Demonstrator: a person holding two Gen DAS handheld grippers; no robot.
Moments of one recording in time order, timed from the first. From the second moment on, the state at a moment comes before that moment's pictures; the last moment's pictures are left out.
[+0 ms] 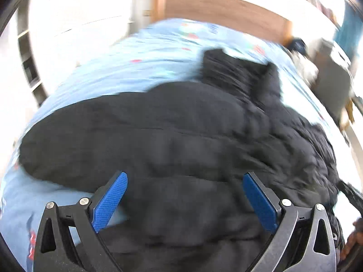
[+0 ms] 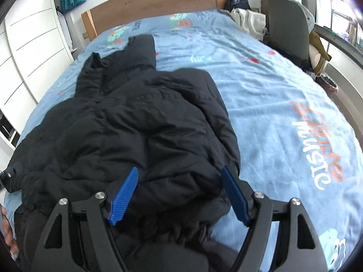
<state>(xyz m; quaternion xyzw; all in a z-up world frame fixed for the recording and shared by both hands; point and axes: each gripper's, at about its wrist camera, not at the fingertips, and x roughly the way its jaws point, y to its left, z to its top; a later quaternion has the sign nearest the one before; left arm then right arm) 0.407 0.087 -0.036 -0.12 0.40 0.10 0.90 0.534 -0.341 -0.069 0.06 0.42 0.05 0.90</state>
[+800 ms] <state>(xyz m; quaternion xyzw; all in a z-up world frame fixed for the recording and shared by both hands) 0.308 0.451 -0.179 -0.60 0.31 0.19 0.72 0.441 -0.314 -0.007 0.05 0.39 0.03 0.92</state>
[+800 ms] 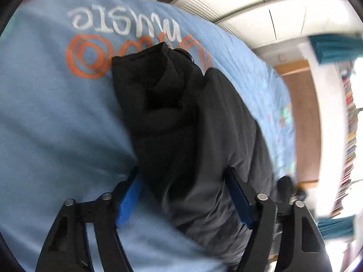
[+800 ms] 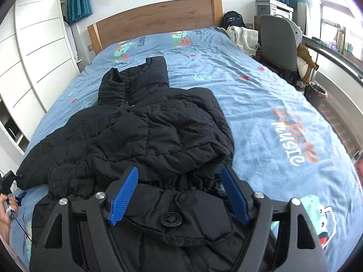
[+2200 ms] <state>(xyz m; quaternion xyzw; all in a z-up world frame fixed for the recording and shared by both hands) 0.454 0.084 0.047 -0.35 0.33 -0.16 0.86 0.344 -0.469 0.021 0.14 0.31 -0.02 0.94</state>
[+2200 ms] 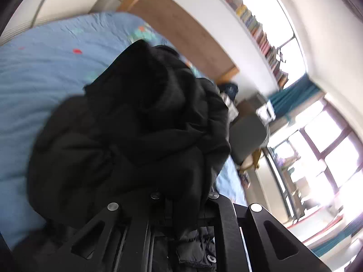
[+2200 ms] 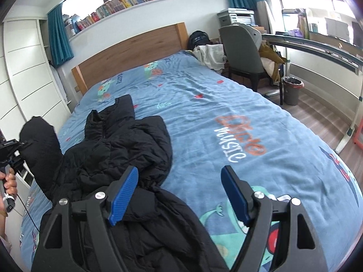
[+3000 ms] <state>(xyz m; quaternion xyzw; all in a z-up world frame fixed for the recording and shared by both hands) 0.425 -0.017 -0.020 -0.25 0.43 -0.21 0.84 0.355 -0.431 -0.009 0.11 0.35 0.04 0.93</state>
